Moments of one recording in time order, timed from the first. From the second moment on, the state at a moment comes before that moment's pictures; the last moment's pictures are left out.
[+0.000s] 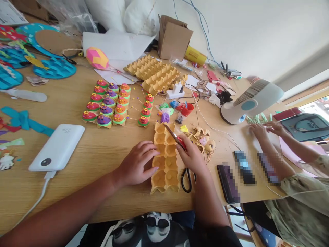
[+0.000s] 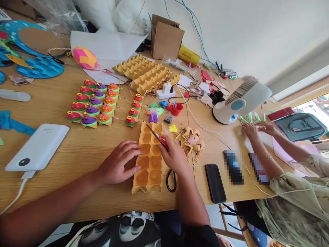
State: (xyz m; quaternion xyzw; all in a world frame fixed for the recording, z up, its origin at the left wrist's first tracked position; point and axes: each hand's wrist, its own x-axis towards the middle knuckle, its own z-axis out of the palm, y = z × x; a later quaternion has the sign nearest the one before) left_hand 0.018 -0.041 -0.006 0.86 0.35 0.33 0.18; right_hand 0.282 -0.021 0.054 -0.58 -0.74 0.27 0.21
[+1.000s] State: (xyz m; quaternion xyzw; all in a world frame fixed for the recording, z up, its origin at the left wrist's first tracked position) left_hand 0.002 -0.021 0.001 0.91 0.36 0.19 0.02; right_hand 0.275 -0.022 0.043 -0.61 -0.72 0.29 0.18
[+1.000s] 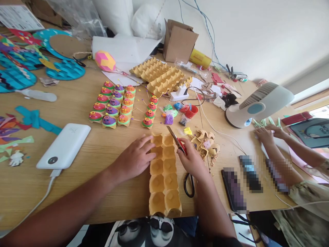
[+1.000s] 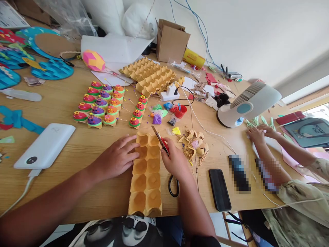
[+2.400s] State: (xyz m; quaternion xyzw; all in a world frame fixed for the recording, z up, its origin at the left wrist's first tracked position) left_hand 0.010 -0.026 -0.018 0.90 0.39 0.20 0.00; right_hand 0.198 -0.030 0.079 -0.57 -0.80 0.10 -0.18
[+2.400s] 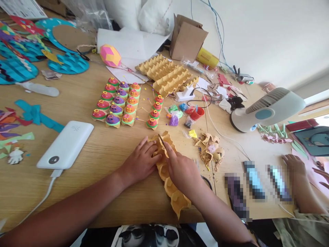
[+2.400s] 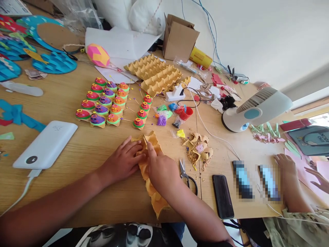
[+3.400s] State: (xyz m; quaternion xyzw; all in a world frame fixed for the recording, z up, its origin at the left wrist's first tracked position) left_hand 0.014 -0.033 -0.043 0.89 0.40 0.19 0.03; right_hand 0.190 -0.032 0.077 -0.56 -0.80 0.08 -0.20
